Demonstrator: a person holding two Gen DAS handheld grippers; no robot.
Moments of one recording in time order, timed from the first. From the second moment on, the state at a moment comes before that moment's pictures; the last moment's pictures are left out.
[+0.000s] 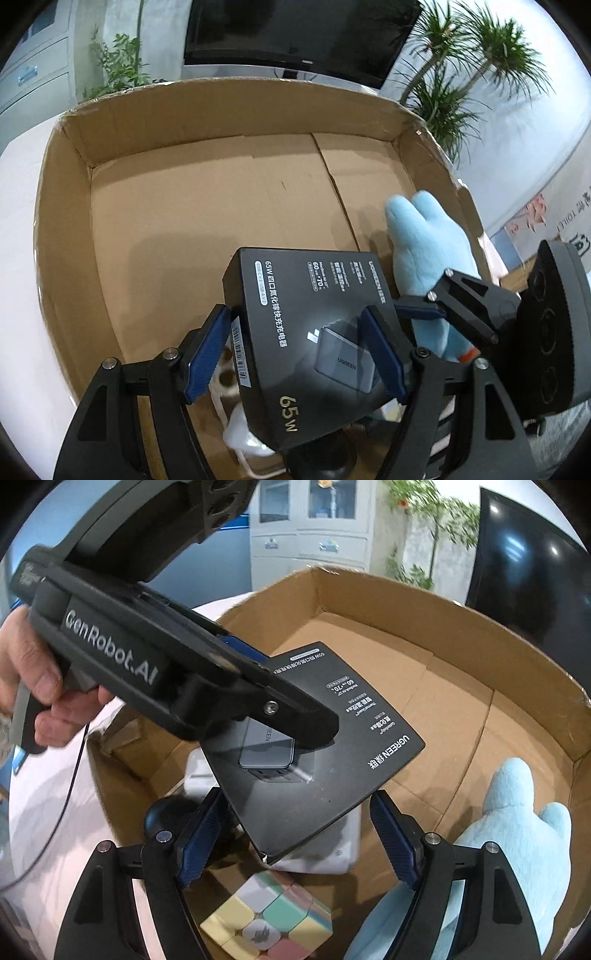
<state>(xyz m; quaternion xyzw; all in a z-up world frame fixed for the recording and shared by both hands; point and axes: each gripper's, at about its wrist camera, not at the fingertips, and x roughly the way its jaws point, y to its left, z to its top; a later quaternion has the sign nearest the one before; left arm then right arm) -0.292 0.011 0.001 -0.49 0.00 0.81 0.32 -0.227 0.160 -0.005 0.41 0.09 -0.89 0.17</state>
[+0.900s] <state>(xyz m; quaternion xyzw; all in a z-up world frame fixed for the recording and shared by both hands) -0.270 -0.007 0.042 -0.46 -0.03 0.85 0.25 -0.195 0.171 0.039 0.40 0.04 -0.91 0.10</state>
